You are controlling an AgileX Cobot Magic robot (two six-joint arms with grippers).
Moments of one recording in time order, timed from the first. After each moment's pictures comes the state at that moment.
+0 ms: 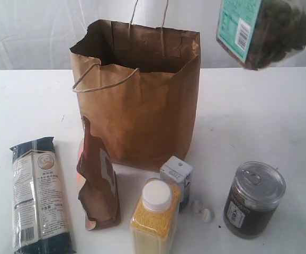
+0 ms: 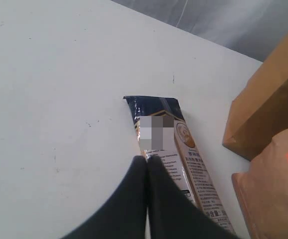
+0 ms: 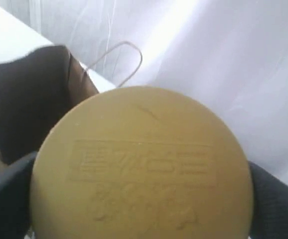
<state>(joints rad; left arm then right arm) -0.02 0.00 -0.09 -0.11 0.50 -0.29 0.40 1.12 -1.48 0.04 0.84 -0.29</state>
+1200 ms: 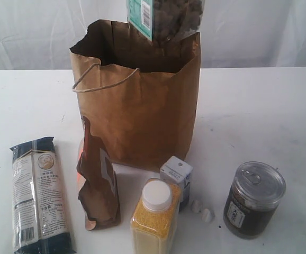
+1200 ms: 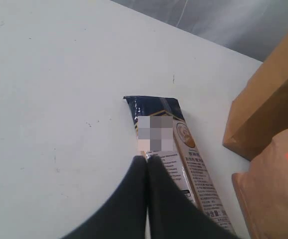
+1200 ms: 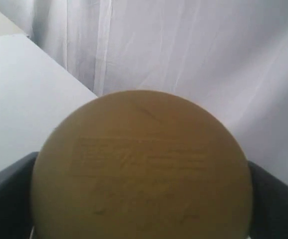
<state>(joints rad) -0.02 0.00 -0.09 -0.11 0.50 -0.29 0.47 1.46 -1.64 0.40 0.60 -0.59</state>
